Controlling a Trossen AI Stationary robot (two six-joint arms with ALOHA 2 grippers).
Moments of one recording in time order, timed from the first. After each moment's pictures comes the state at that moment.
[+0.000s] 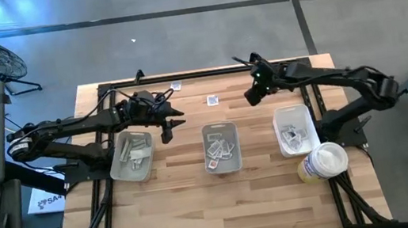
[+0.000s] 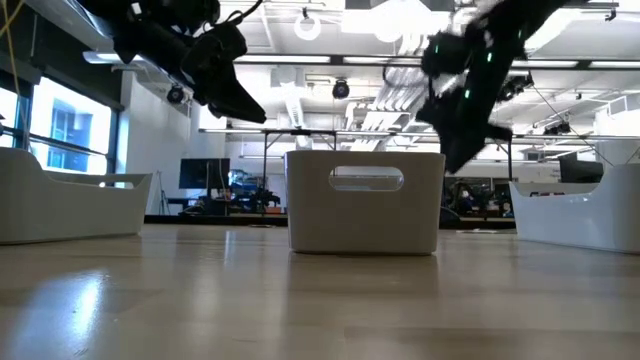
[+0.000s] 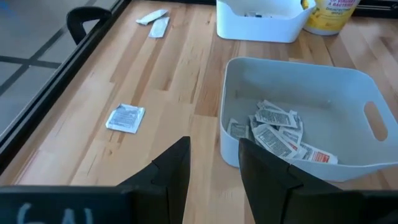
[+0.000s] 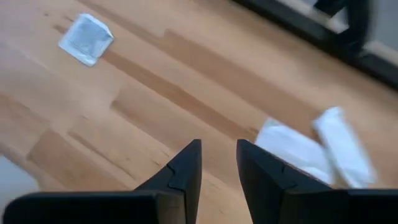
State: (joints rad) left arm 0.33 1.15 0.69 -0.04 0.17 0.10; right arm -0.56 1.34 0.93 -0.67 0.21 0.43
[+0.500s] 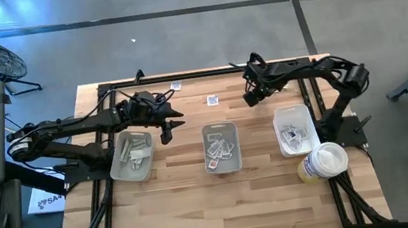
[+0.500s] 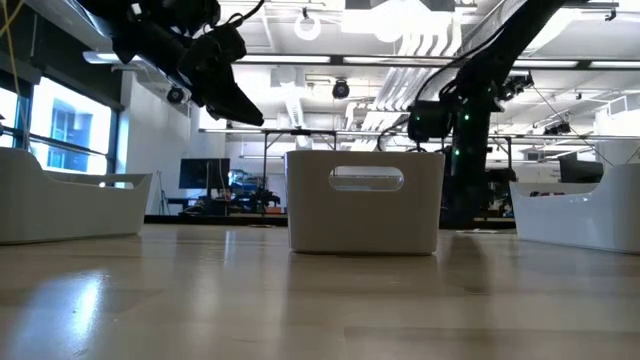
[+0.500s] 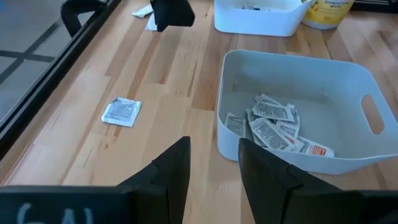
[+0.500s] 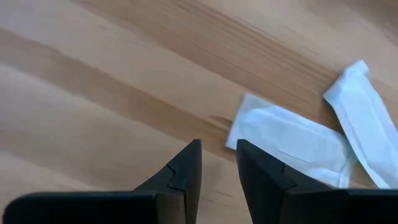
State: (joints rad) left arm 0.33 1.15 0.69 -0.06 0.17 0.10; right arm -0.69 1.68 0.90 -0.56 0.20 0.44
